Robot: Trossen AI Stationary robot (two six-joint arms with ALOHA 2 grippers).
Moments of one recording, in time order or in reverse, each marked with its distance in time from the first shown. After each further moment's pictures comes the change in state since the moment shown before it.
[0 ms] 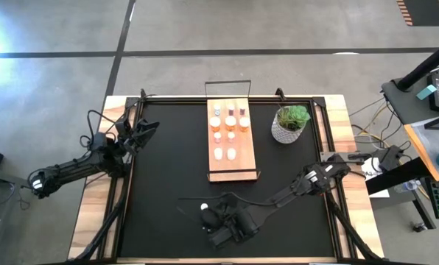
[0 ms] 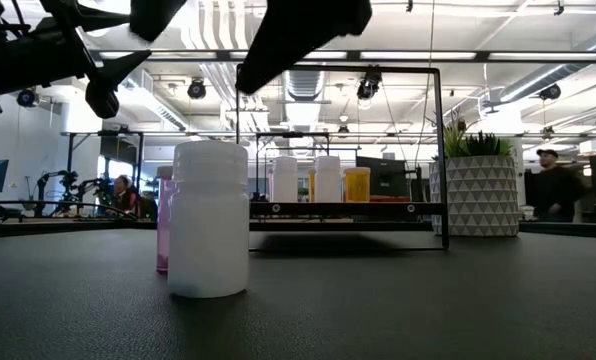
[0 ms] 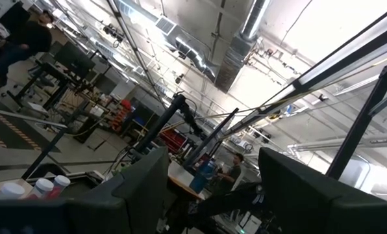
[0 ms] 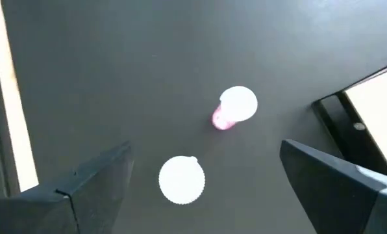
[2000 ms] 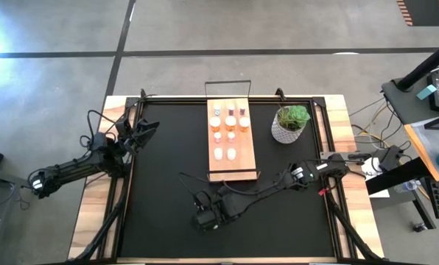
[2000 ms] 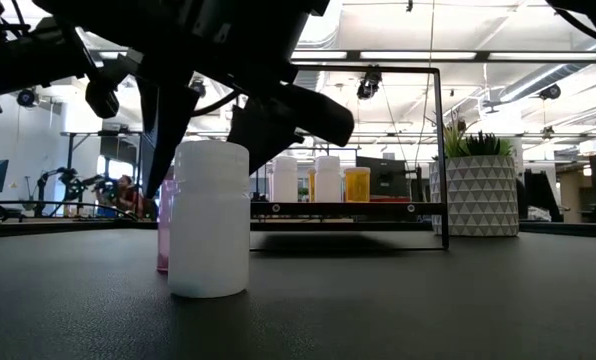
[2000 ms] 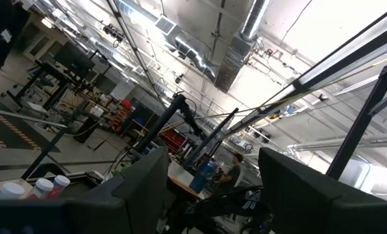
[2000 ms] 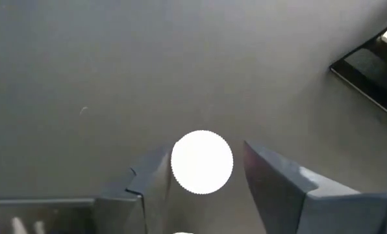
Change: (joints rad) left arm 0.000 0.000 0.000 0.001 0.000 0.000; right arm -0.128 0.109 -0.016 0.090 -0.090 0.370
